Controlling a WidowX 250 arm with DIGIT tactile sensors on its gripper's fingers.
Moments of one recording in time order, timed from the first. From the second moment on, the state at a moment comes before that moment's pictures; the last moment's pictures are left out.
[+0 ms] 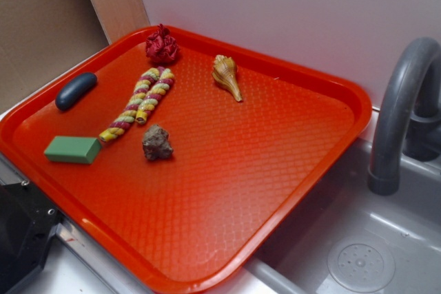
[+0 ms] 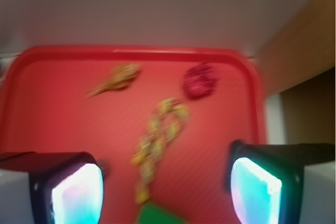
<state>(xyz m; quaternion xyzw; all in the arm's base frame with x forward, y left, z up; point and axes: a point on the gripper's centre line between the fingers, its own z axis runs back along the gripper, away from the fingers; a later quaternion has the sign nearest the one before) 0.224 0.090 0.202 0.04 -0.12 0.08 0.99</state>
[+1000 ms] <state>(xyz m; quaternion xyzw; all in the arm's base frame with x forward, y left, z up) 0.210 0.139 0.079 0.10 -0.02 0.10 0.99</state>
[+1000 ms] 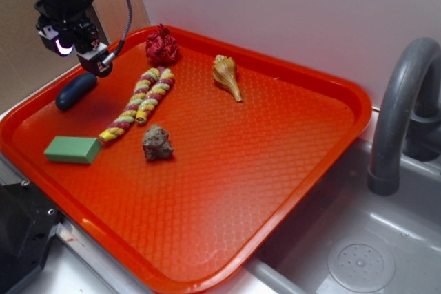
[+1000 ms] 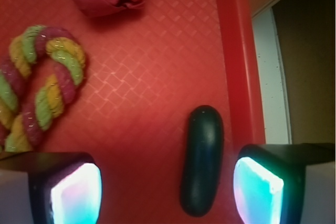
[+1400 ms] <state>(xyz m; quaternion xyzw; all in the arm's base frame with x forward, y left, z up) 0.201 0.158 0.052 0.11 0.00 0.11 0.99</state>
